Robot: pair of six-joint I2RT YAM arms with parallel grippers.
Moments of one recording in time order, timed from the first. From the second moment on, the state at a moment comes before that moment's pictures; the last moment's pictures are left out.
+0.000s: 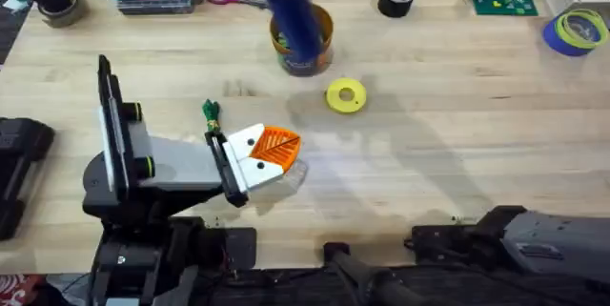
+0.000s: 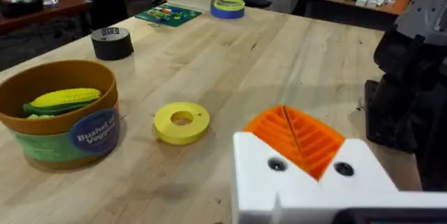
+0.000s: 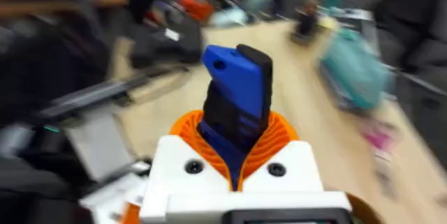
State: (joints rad) left arm -0.01 0.01 0.02 -0.13 1.14 0.05; right arm 0.60 1.43 1.57 -0.53 -0.73 -0.29
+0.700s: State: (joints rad) left arm -0.01 0.01 0.02 -0.13 1.14 0.05; right arm 0.35 1.55 1.55 -0.93 -0.07 -1.02
